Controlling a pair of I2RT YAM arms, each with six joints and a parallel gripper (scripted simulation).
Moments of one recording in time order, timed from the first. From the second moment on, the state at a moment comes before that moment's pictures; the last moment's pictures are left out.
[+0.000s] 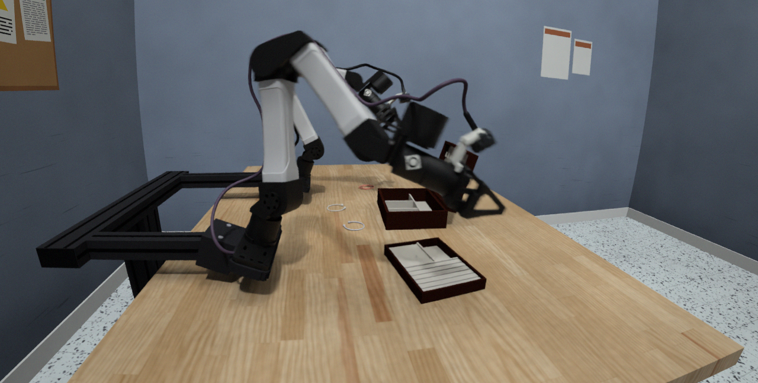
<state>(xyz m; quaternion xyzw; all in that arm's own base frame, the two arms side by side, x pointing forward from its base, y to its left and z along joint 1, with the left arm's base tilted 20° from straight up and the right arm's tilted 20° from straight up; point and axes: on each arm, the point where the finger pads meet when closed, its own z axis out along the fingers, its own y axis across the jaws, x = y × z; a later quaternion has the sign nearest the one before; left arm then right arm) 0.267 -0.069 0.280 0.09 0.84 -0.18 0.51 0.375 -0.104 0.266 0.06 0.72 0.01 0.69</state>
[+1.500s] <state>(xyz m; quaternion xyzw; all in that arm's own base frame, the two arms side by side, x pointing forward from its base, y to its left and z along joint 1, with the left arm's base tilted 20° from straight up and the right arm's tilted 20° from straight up) 0.228 0.086 0.049 0.13 0.96 0.03 0.24 0.134 0.280 0.227 -0.43 0.61 0.21 0.63</state>
